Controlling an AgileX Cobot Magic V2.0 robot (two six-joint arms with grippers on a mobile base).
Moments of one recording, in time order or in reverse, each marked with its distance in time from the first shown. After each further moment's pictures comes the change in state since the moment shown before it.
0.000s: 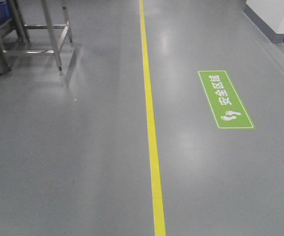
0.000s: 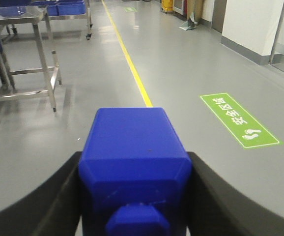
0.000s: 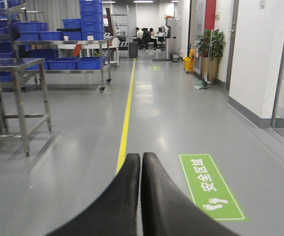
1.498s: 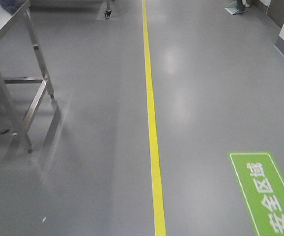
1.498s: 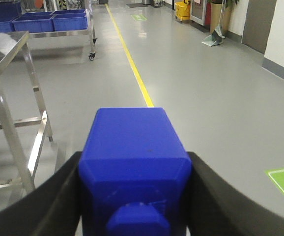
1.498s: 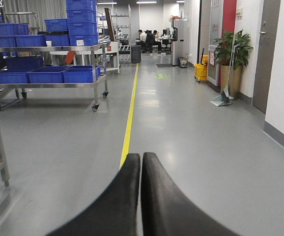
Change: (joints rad) left arm 0.000 0.000 0.000 0.000 0.000 0.000; right arm 0.000 0.000 0.000 0.000 -0.001 0.000
